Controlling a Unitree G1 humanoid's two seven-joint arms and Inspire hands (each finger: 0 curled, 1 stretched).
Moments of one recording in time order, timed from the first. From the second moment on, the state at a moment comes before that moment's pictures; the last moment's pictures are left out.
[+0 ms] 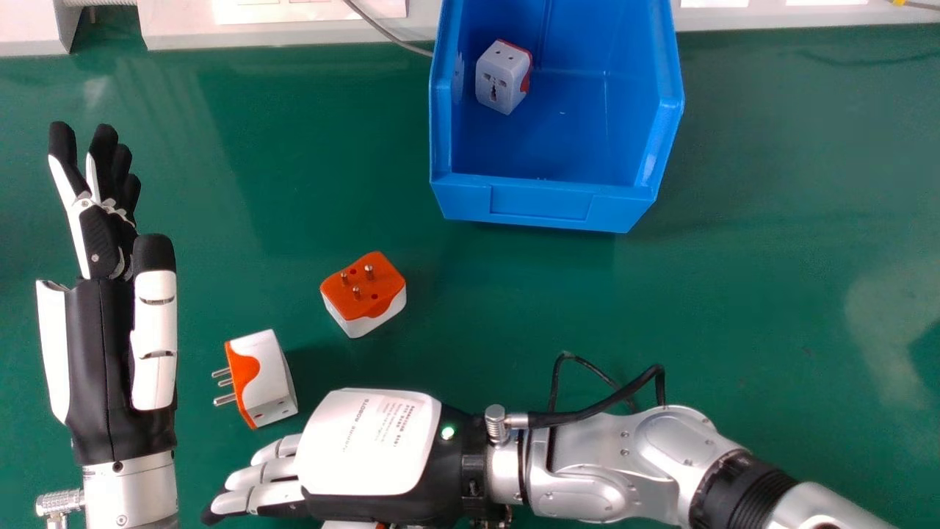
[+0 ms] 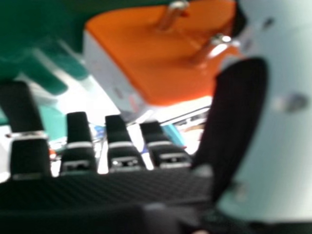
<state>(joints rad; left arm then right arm) -0.05 0.17 0.26 0.72 -0.12 -1.23 -0.09 -0.63 -0.16 0.93 0.78 -0.99 -0.77 -0.18</state>
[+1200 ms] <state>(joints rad) -0.05 0.17 0.26 0.72 -0.12 -1.23 -0.10 -0.65 -0.16 1.00 0.84 -1.00 -0.86 -0.40</state>
